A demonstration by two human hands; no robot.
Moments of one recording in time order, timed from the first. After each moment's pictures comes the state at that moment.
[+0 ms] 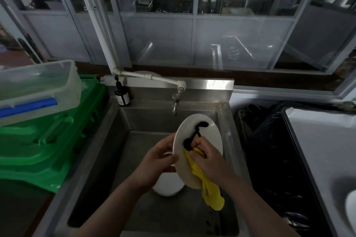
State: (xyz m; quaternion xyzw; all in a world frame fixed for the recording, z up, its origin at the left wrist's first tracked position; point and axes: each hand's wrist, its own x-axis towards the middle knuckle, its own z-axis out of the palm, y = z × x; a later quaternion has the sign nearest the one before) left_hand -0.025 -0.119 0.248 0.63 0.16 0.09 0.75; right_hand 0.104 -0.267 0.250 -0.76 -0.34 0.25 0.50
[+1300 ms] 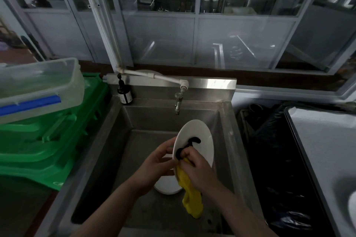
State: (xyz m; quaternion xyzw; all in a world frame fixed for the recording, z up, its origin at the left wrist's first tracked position) left_hand -0.037 -0.112 0.237 0.65 0.18 0.05 0.74; right_hand 0.062 -0.248 0.232 -0.74 -0.29 0.29 0.53
